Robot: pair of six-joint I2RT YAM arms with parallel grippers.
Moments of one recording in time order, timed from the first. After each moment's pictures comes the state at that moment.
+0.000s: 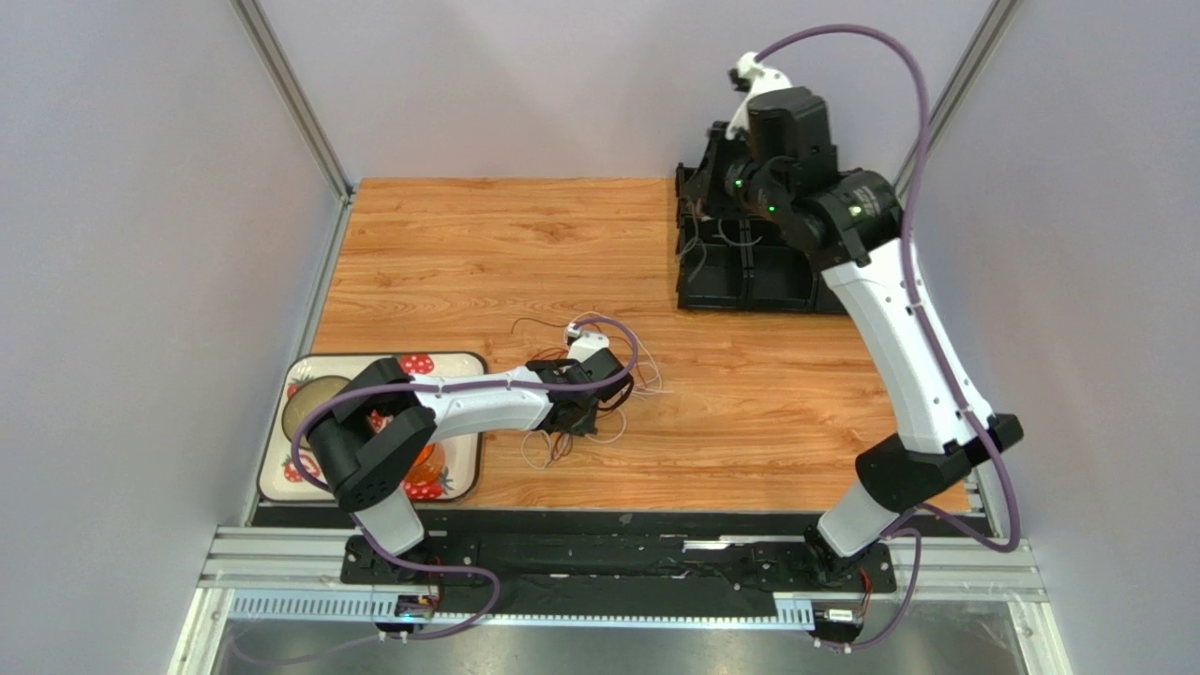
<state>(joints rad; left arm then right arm) -0.95 1.68 0.94 -0.47 -0.40 -0.69 0.53 1.63 2.14 -0.98 0.08 0.40</state>
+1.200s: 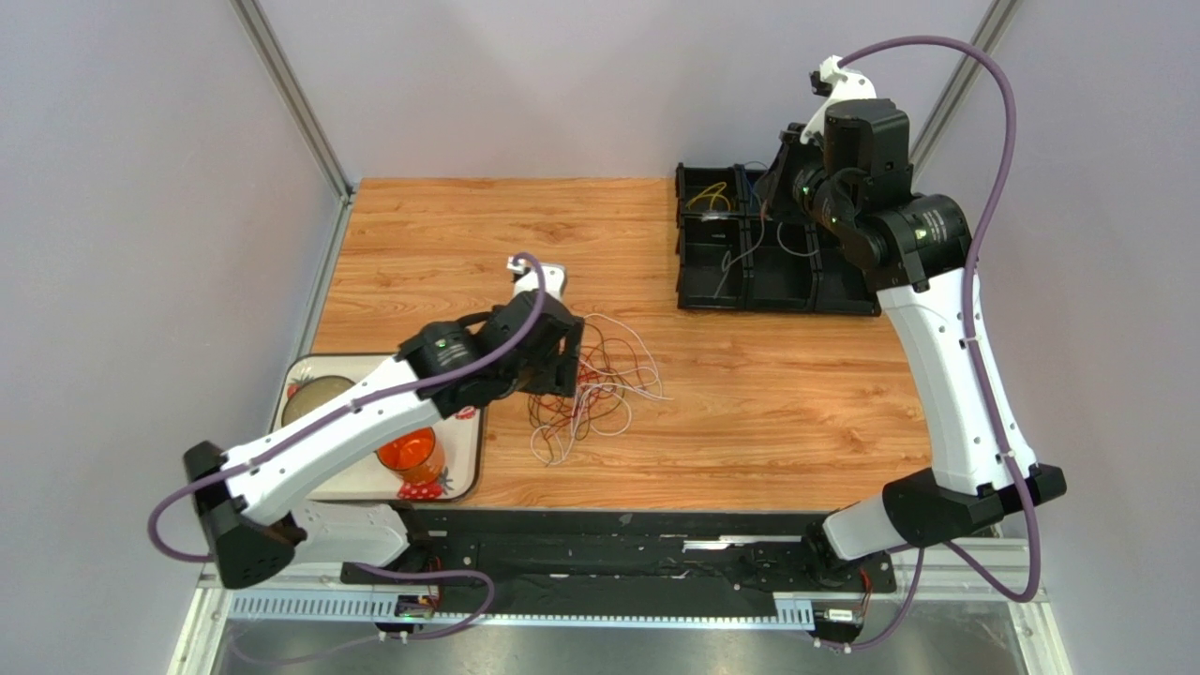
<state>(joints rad) -0.95 1.27 1.26 -0.89 -0.39 -0.61 0.36 1.46 2.01 -0.97 0.11 0.35</state>
